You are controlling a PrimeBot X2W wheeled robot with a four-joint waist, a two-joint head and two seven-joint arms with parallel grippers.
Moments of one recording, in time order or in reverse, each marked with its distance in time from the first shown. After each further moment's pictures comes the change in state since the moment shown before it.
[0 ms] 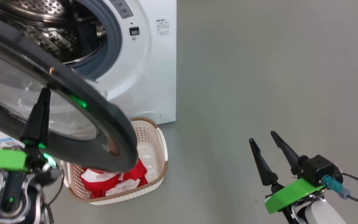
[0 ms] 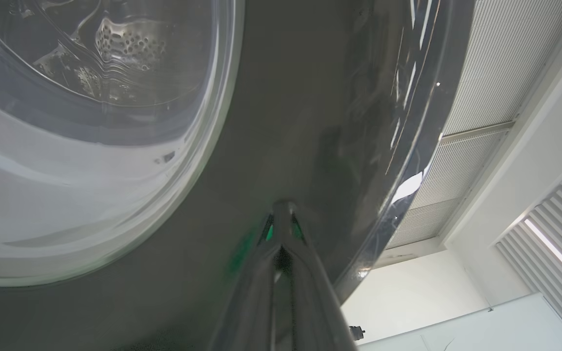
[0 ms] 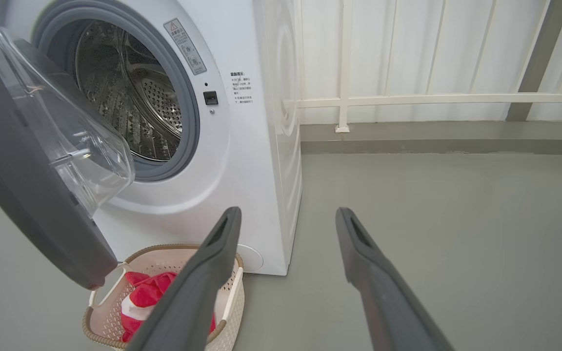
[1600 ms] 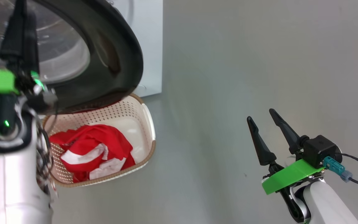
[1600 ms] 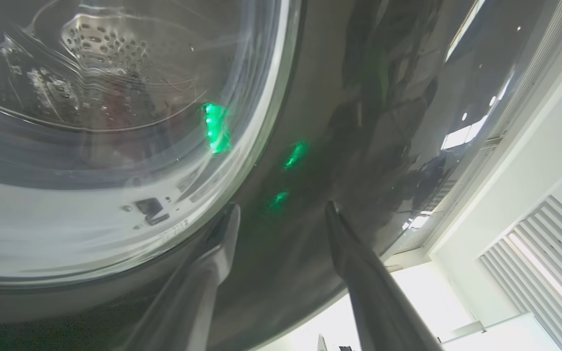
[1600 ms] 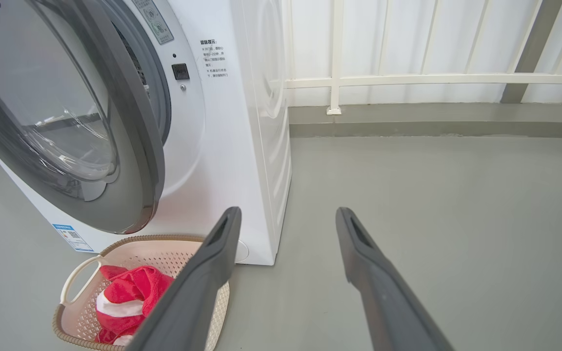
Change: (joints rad) left arm -0.463 0.004 -0.021 0.421 0.019 -0.159 -0.078; right arm -0.110 -0.001 0.007 -0.005 0.010 0.000 0.000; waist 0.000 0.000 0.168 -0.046
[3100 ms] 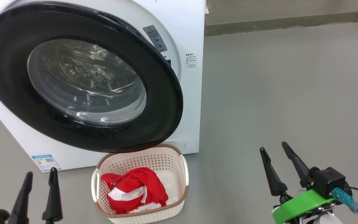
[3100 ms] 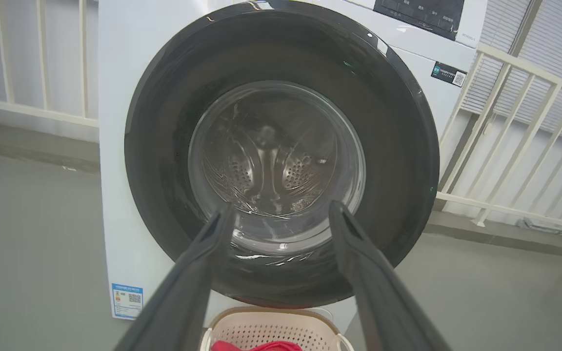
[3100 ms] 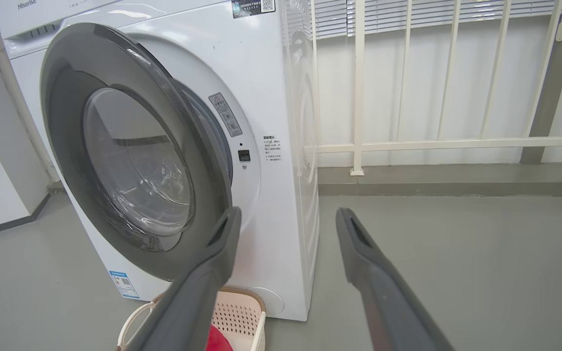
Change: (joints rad) left arm 0.792 0.100 -0.048 -0.192 0.985 -0.078 -0.411; right arm 0.181 0.014 -0.069 -0.032 -0.002 0.000 0.000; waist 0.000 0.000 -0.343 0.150
